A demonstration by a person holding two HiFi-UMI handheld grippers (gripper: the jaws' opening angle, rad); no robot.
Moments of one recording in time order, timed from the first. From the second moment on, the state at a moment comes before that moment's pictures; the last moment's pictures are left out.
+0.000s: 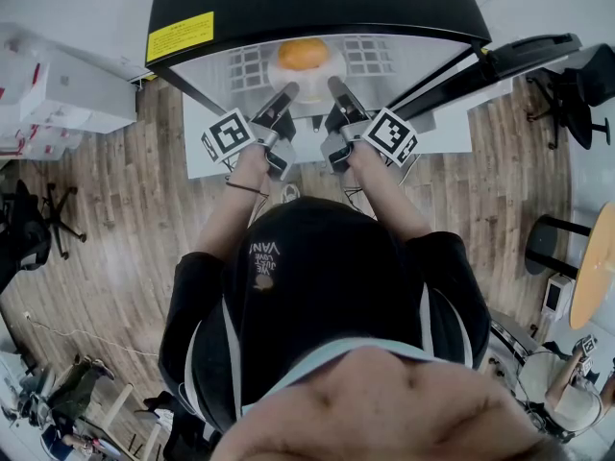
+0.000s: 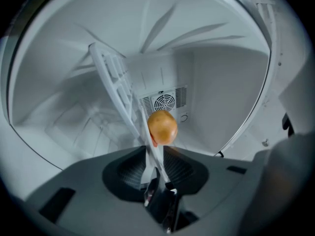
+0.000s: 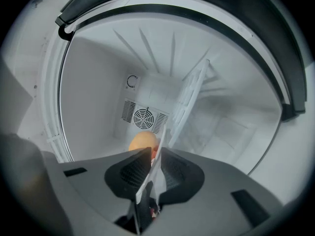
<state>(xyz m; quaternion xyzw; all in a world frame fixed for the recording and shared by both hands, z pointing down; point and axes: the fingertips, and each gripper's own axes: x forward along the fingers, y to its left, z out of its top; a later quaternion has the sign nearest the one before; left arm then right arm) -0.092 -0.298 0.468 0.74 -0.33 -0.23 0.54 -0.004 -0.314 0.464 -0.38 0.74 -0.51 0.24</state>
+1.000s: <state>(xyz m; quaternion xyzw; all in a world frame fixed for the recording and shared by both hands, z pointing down) -0.100 -0.277 0.469 0.77 -0.35 -0.20 0.50 0.008 -0.297 0.458 -0.41 0.78 -0.44 0.19</state>
